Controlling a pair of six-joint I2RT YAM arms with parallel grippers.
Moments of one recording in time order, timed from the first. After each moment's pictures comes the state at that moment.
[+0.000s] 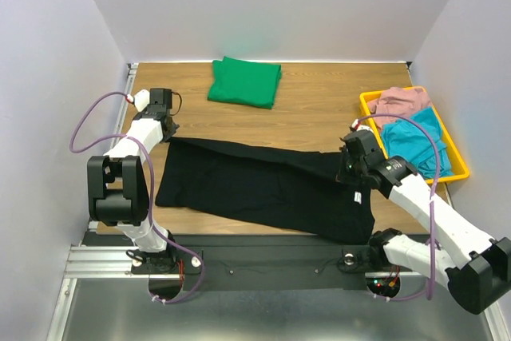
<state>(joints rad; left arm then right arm) -0.02 1.61 1.09 -0.42 -0.39 -0.68 0.49 0.99 0.80 -0.73 0.19 0.58</state>
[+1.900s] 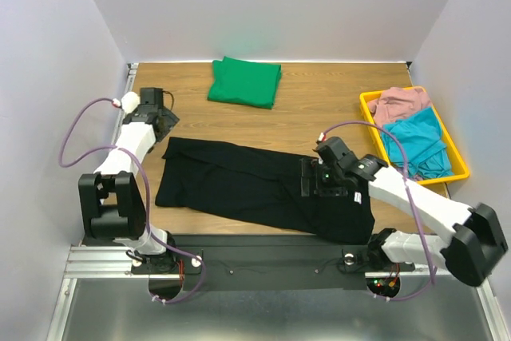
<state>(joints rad) 0.03 1.48 1.09 -0.54 -0.38 -0.81 0.69 1.11 0.79 -0.71 -0.06 0.65</state>
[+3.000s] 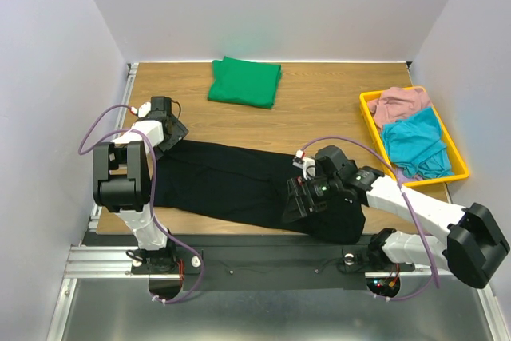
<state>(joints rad) 0.02 1.73 1.04 -0.36 -0.26 -0.71 0.72 1.14 0.64 -0.42 -0.67 0.52</state>
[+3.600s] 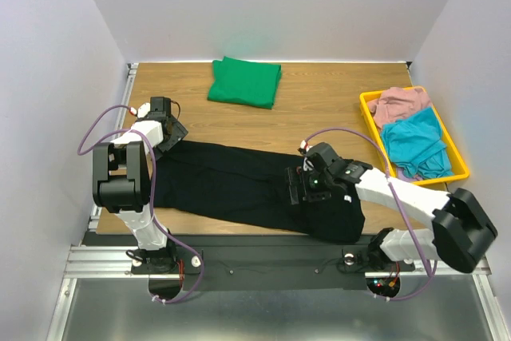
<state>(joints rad) 0.02 1.73 1.04 -0.37 -0.27 -0.71 0.73 1.23 0.70 -0.41 -0.25 0.58</state>
